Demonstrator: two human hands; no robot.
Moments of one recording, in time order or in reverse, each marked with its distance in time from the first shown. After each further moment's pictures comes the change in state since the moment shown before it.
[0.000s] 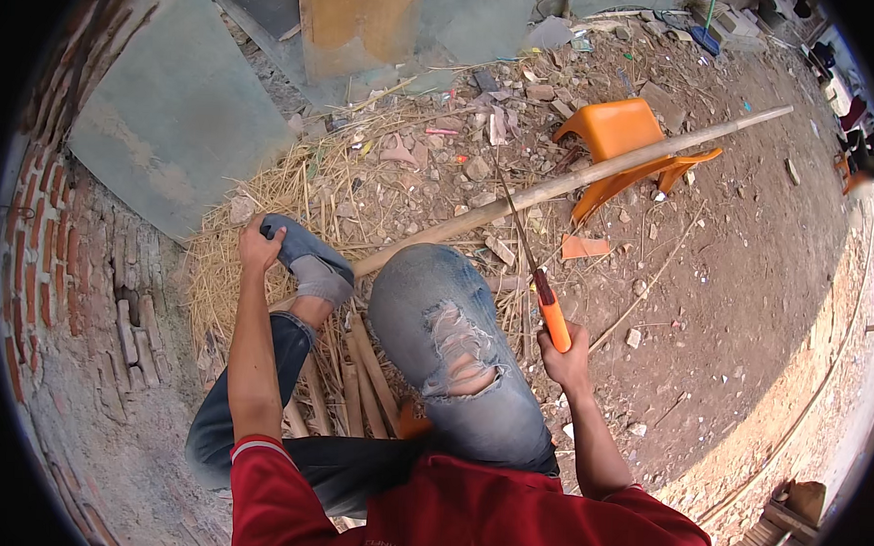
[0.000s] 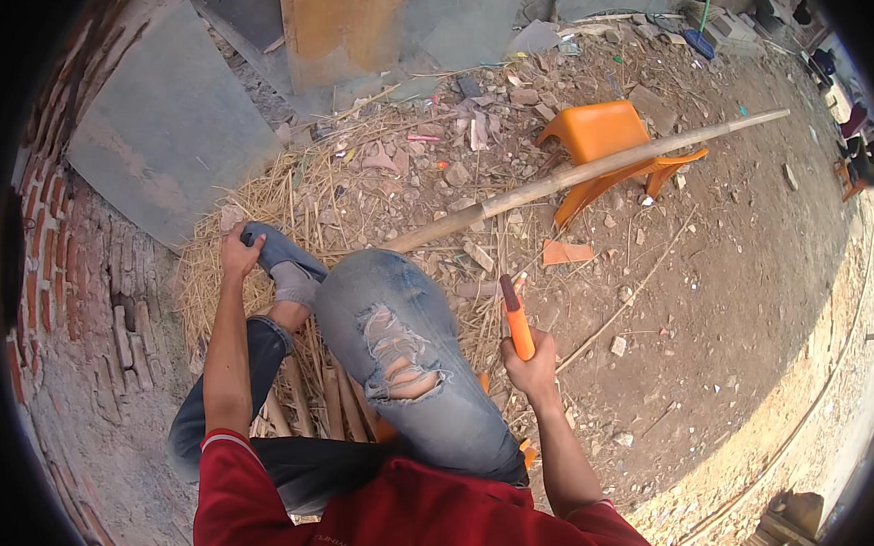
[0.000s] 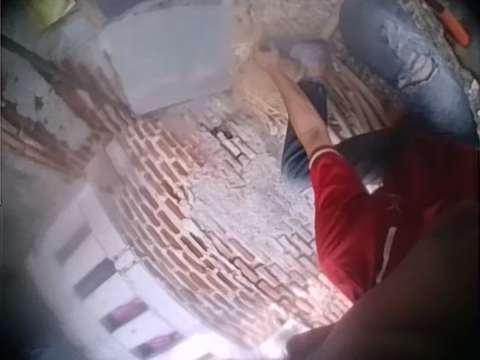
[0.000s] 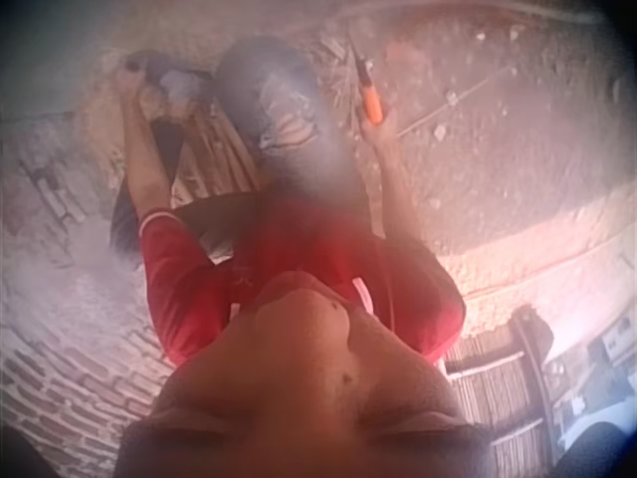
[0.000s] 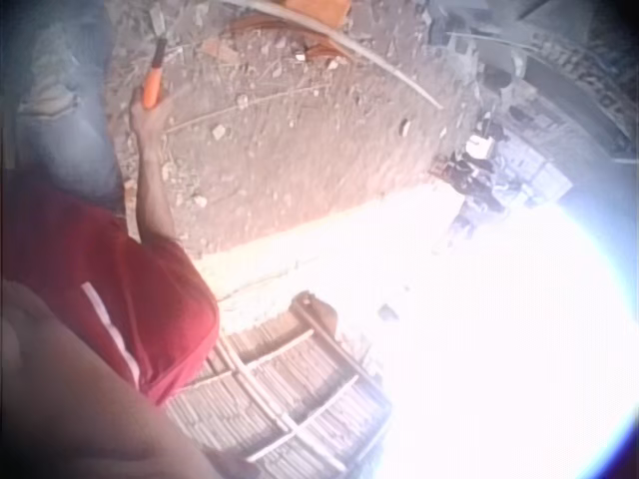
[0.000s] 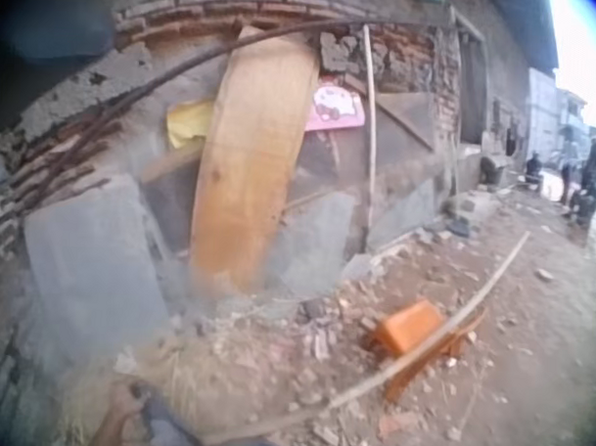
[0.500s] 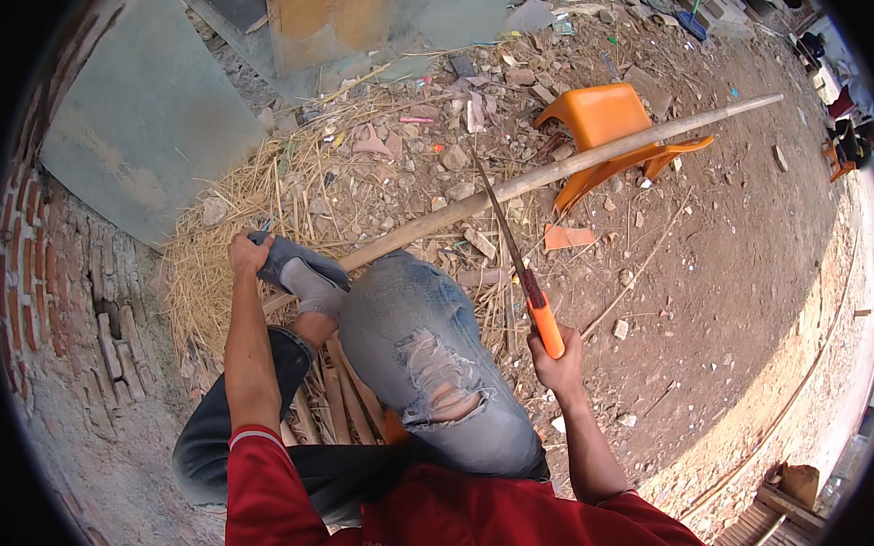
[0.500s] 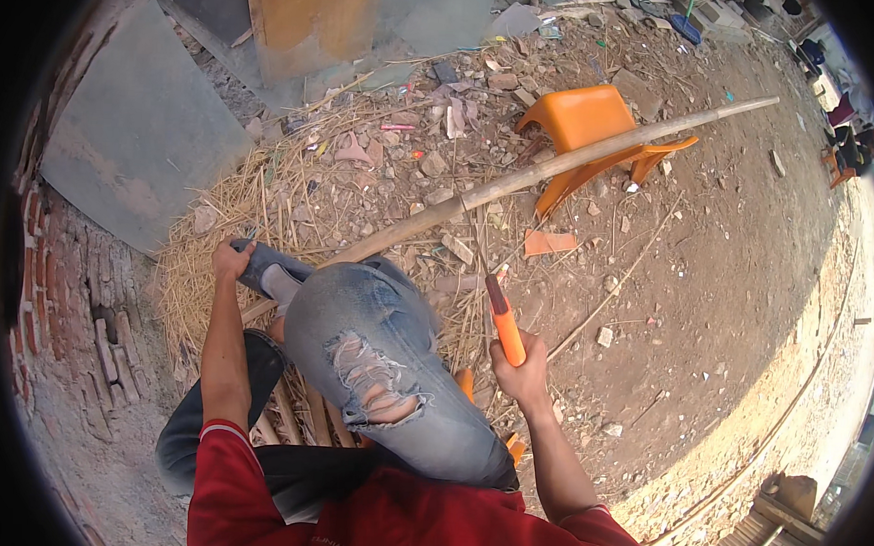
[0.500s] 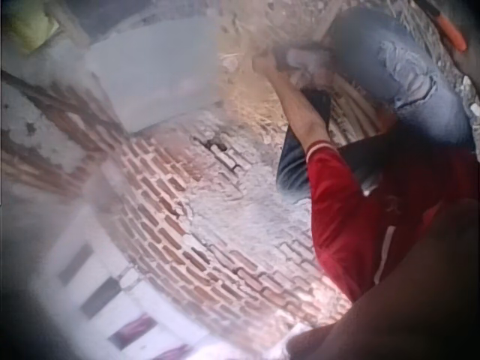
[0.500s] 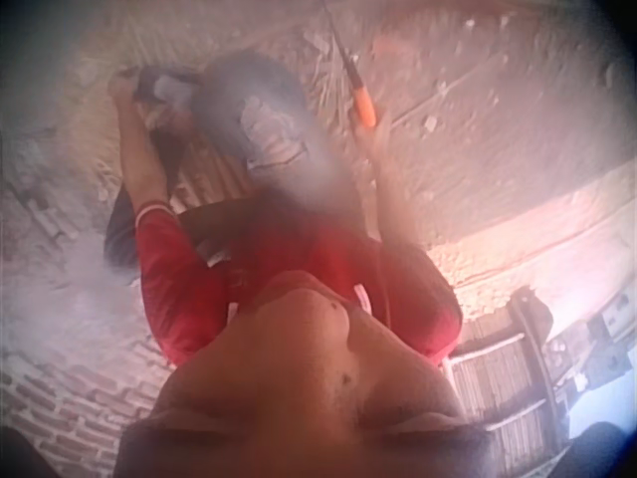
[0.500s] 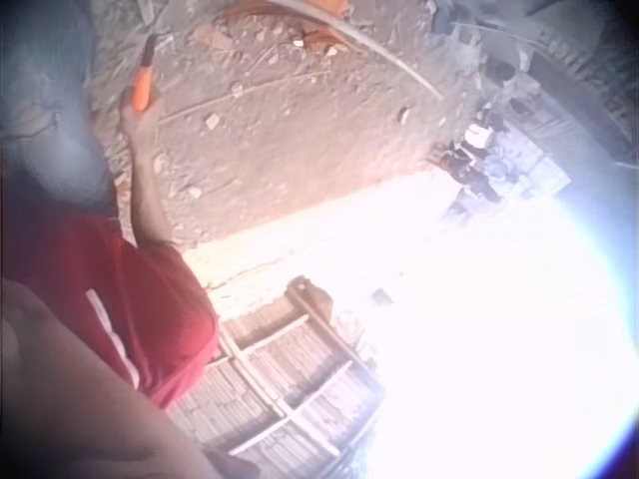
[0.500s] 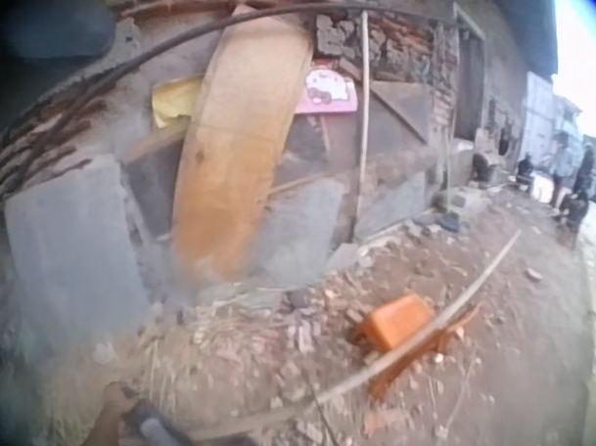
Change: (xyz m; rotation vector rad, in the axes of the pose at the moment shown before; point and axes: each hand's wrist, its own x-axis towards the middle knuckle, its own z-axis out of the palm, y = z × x) left_hand 0.013 0.001 0.068 0.056 -0.099 -0.188; right_hand -0.001 0.007 -0.010 0.030 0.024 -0.039
